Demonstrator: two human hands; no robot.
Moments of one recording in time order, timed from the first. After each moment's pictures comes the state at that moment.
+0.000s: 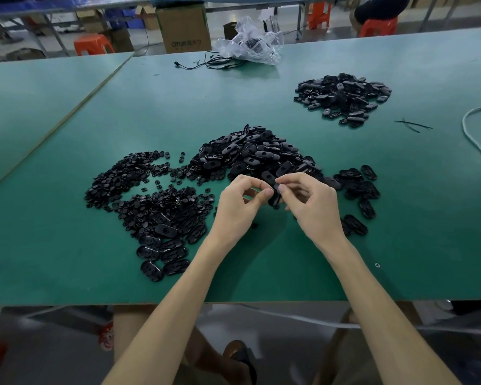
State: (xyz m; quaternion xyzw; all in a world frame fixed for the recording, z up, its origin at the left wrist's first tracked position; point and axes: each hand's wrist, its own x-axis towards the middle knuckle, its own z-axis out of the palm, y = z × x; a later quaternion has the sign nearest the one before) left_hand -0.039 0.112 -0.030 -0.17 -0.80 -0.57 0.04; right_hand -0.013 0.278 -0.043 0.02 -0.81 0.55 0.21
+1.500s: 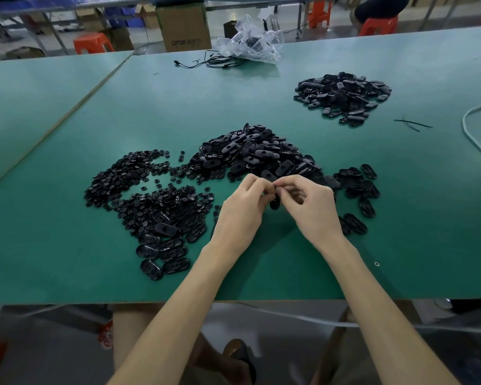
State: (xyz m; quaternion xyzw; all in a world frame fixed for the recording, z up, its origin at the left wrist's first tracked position) left_hand -0.027 0.118 -0.036 -0.25 -0.88 -0.38 0.16; right_hand -0.011 0.276 -0.041 0.03 -0.83 0.52 0.20
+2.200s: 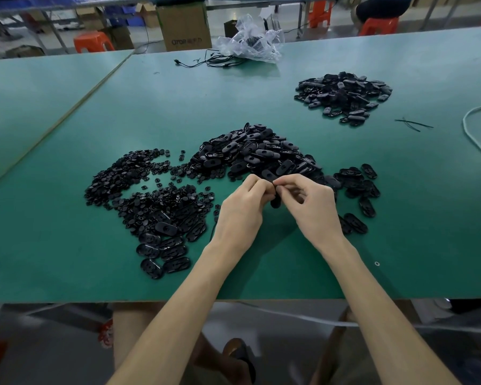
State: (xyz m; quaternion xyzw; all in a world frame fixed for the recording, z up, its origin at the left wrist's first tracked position) left_hand -0.030 0.120 -0.040 -0.25 -0.89 -0.33 0.22; right_hand -0.011 0.276 -0.042 0.04 -0.83 0.51 0.20
